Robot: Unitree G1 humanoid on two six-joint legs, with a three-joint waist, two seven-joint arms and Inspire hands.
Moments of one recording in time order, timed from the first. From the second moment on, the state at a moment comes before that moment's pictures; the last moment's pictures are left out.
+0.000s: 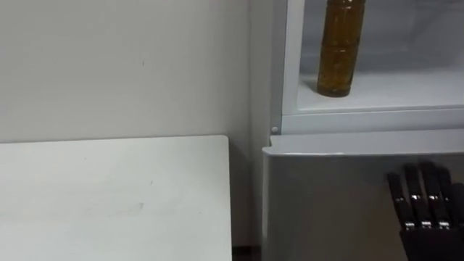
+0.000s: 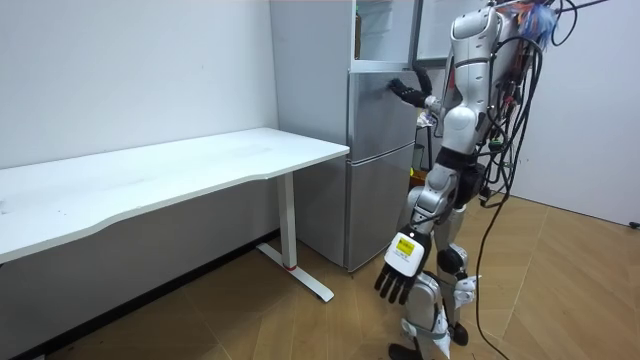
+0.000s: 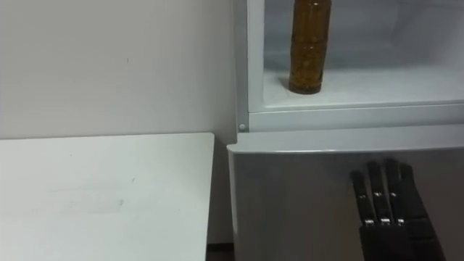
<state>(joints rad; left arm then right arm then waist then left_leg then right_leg) 0.27 0.15 0.08 1.17 0.11 0.04 0.19 0.20 -0.22 -0.19 -0.01 1.63 -0.09 0.22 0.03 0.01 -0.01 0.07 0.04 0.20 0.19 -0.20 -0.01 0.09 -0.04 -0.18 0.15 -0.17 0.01</state>
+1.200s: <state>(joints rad) 0.32 0.18 0.28 1.04 0.11 0.02 0.21 0.15 -0.30 -0.65 0.39 1.42 -0.14 -0.51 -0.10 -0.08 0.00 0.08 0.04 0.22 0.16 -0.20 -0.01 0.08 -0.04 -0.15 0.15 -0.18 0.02</state>
